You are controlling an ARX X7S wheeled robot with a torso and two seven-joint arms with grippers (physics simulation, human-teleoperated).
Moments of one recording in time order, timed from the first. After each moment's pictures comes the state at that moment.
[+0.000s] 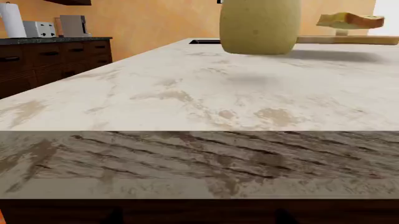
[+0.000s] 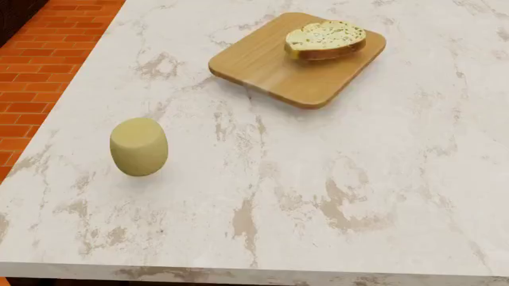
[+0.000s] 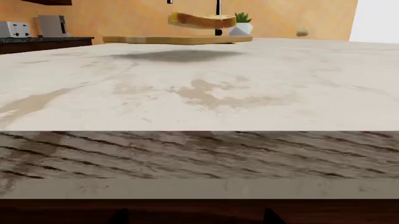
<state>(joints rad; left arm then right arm) 0.00 0.00 0.00 0.00 0.00 0.00 0.00 0.00 0.00 0.00 0.00 0.00 0.00 0.00</state>
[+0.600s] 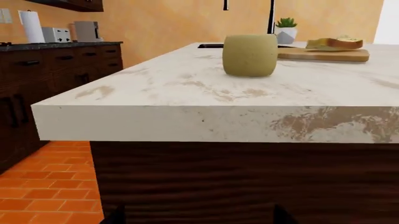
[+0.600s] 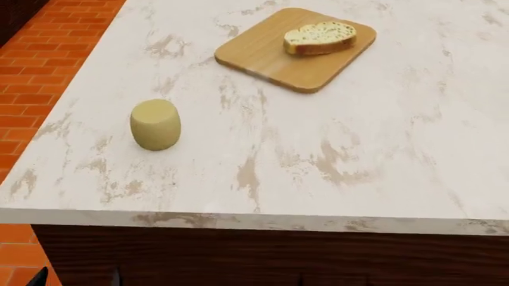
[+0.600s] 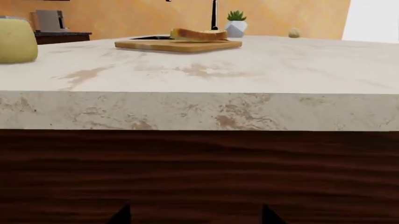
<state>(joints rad) 0.01 -0.05 0.06 0.02 -0.04 0.00 -0.09 0.00 0.05 -0.07 0.00 0.04 0.01 0.08</state>
